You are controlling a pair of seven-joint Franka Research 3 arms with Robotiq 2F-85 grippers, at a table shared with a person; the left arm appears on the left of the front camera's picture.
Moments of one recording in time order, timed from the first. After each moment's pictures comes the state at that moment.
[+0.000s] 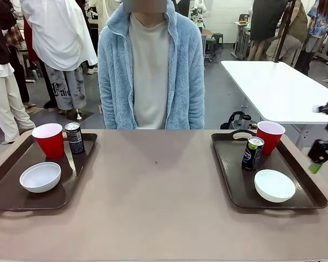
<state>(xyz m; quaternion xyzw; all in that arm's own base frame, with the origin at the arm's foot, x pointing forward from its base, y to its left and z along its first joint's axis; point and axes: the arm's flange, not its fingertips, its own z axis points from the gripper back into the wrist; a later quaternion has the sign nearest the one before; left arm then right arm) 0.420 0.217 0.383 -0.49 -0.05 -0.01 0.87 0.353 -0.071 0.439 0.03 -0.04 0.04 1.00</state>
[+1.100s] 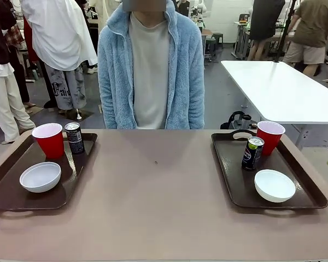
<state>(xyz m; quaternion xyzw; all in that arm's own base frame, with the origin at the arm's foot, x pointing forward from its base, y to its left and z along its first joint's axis) 0.419 0.217 0.383 -0.49 -0.05 -0.01 0.87 0.320 -0.090 0.474 0.04 -0.05 0.05 1.00</state>
